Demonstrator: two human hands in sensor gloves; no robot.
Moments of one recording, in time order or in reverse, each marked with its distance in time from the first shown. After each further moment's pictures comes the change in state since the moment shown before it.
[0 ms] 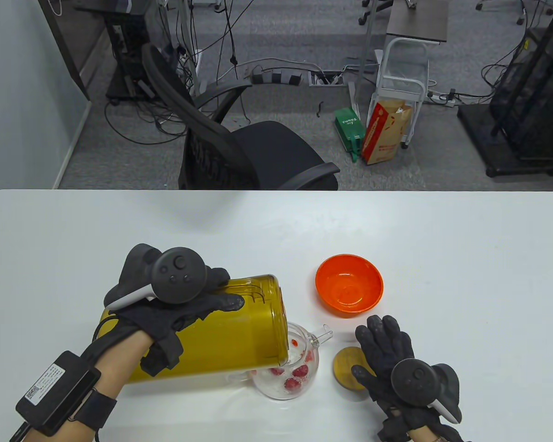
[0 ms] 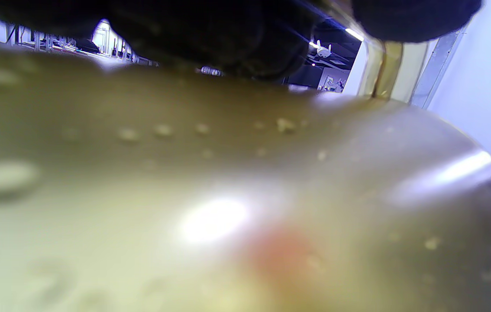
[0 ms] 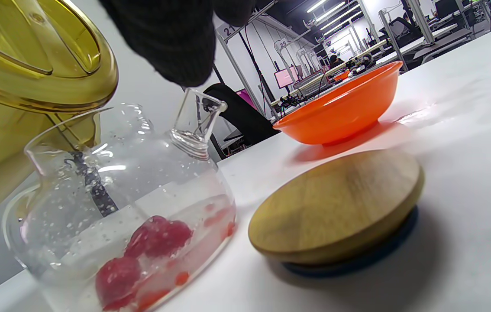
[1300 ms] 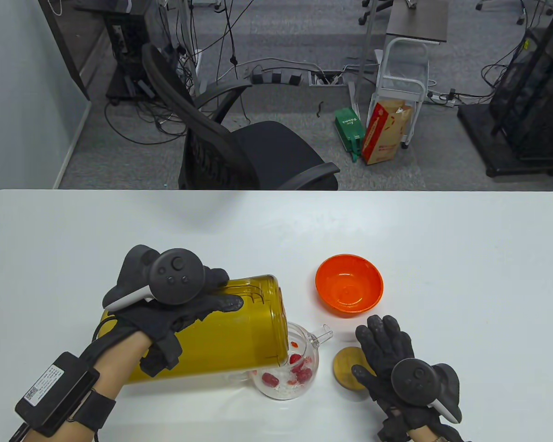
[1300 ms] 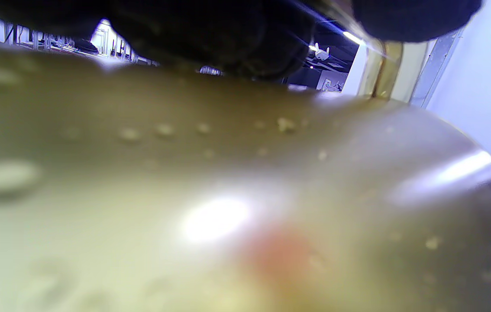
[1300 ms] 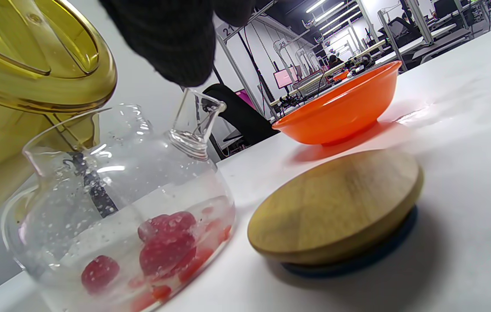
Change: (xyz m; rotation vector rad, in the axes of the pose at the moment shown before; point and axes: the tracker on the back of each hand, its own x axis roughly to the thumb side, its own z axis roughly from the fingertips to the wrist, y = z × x) left_hand -0.002 -0.002 0.001 0.009 -0.008 0.005; right_hand -0.001 0.000 0.000 -0.002 0.003 -0.001
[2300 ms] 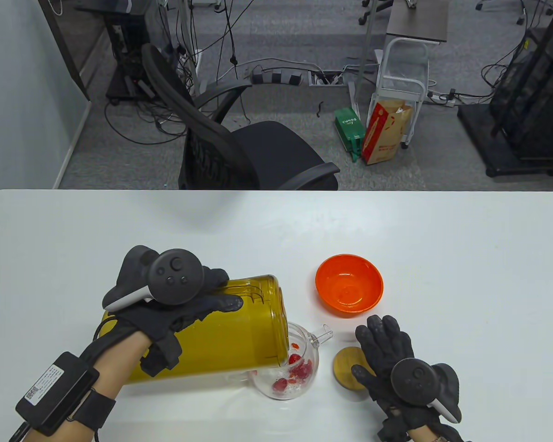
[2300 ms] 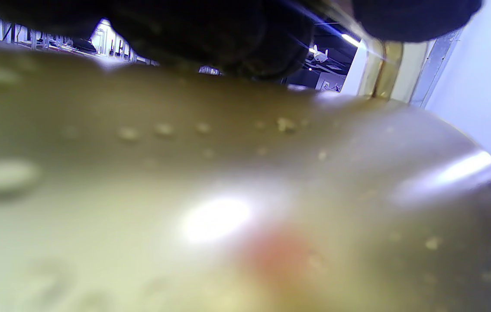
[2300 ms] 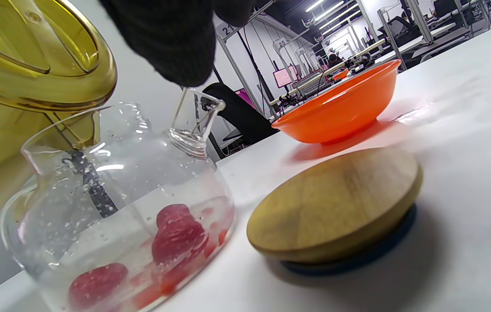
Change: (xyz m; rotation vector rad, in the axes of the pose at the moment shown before) left_hand -0.001 -0.002 0.000 0.004 -0.006 0.009; right_hand -0.001 0.001 0.000 0.005 0.003 -0.003
